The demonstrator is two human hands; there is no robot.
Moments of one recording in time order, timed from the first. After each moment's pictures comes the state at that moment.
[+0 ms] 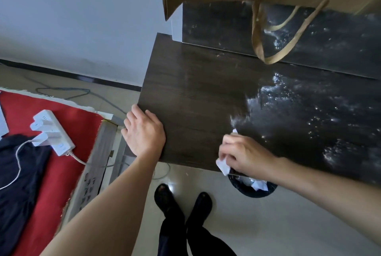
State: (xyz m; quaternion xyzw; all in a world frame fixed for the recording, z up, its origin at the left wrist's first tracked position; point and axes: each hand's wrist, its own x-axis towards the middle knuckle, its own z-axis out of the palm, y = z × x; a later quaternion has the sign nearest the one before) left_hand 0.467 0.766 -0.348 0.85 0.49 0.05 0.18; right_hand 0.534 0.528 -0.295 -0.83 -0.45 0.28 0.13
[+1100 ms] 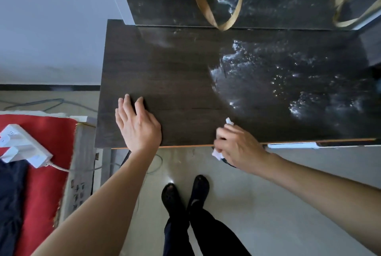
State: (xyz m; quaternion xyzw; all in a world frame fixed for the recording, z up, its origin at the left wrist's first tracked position) left_hand 0.451 0.708 -0.358 0.94 0.30 0.11 0.16; right_hand 0.478 0.456 -0.320 -0.88 -0.45 0.10 0.12
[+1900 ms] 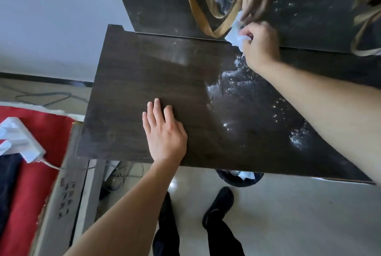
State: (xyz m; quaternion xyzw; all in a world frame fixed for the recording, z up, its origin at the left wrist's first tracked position) left_hand 0.494 0.624 -0.358 0.95 0.28 0.07 0.14; right_hand 0.746 0.488 -0.291 -0.96 -0.11 -0.05 0.26
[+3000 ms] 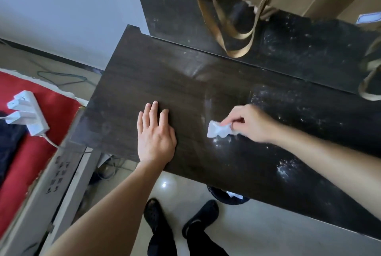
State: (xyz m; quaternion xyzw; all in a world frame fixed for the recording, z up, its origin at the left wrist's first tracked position) left_hand 0.497 0.620 -0.349 0.95 0.29 0.07 0.12; right_hand 0.672 0.434 -0.288 -0.84 -0.36 0.33 0.22
